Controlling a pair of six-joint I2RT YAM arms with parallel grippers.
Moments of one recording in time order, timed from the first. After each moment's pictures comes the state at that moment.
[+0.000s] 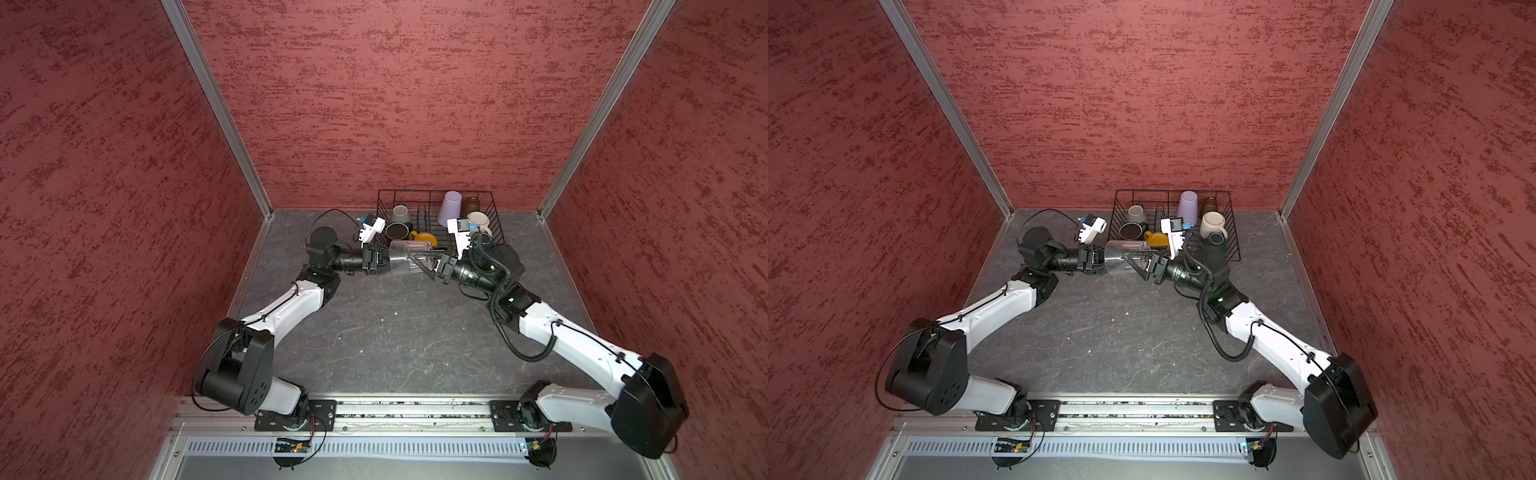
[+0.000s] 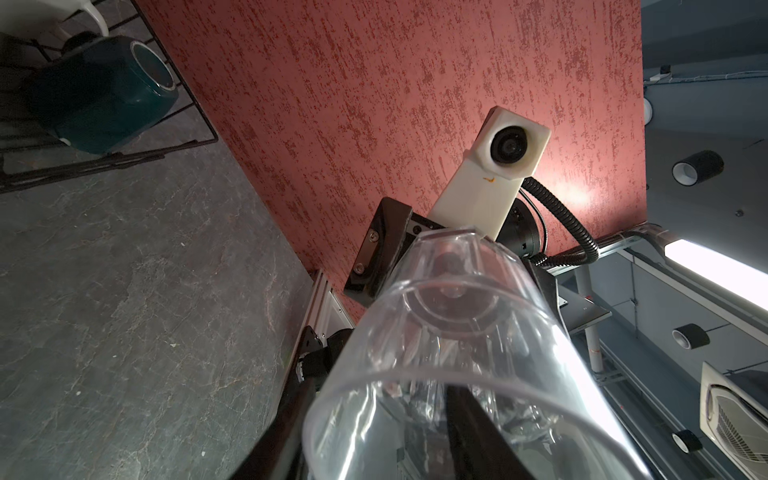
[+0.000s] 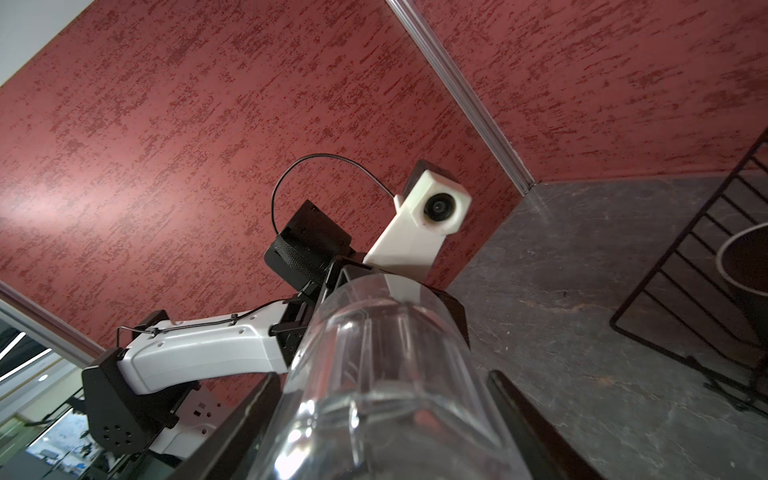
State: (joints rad) left arm -0.33 1.43 0.90 0.64 1.23 -1.21; right arm 0.59 1.21 0.86 0.46 -0.54 0.79
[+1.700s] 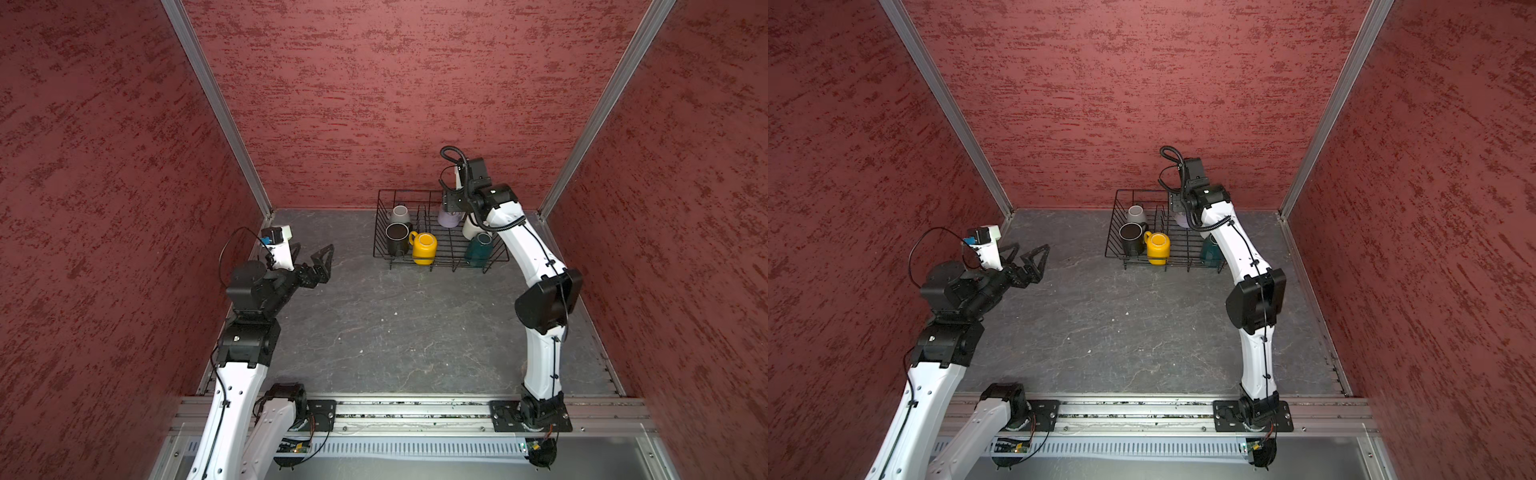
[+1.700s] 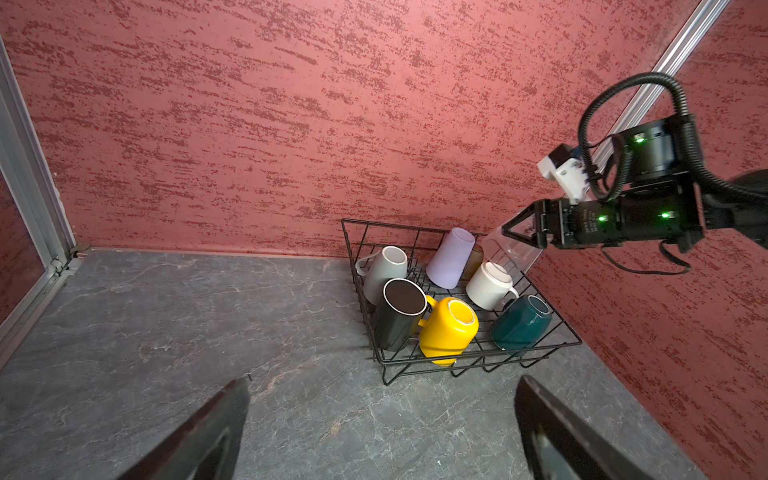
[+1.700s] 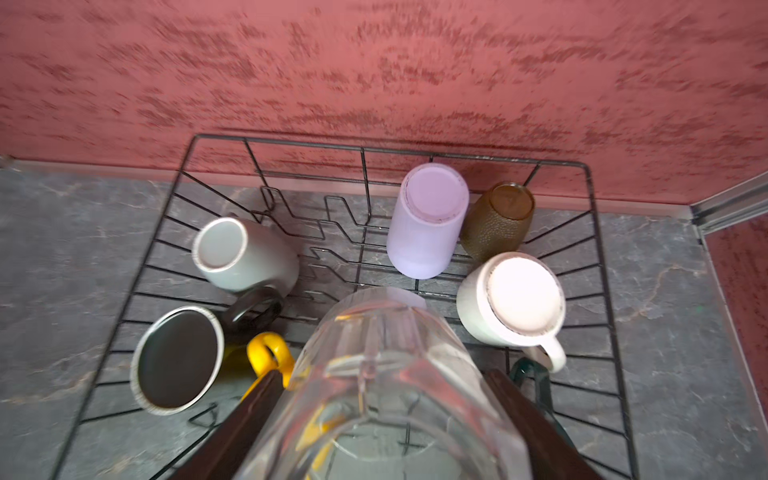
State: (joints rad) left arm -0.02 0.71 0.86 -0.27 0.33 -0.27; right arm 0.33 2.13 2.28 -0.90 0.16 0.19
